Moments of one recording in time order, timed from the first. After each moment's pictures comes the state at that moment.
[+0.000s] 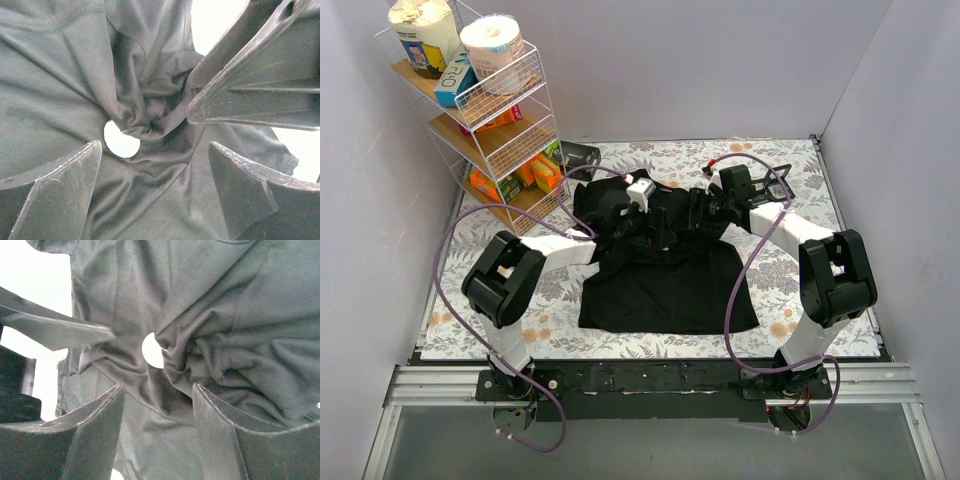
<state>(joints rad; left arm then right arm) -0.64 1.85 1.02 0.34 0.31 -0.38 0.35 1.74 1.13 -0.22 -0.47 0.43</state>
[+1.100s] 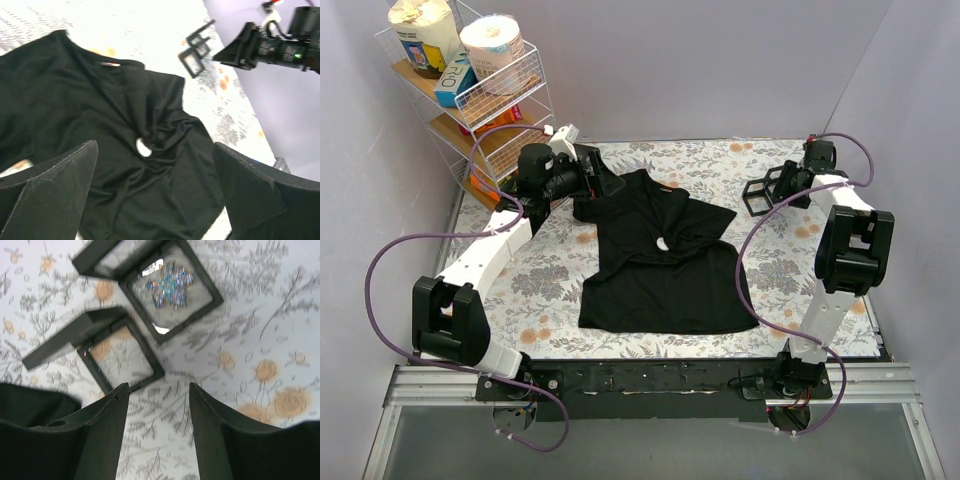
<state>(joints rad) -0.29 1.46 1.17 -0.03 0.50 -0.49 -0.13 1.92 1.41 -0.39 -0.09 0.25</state>
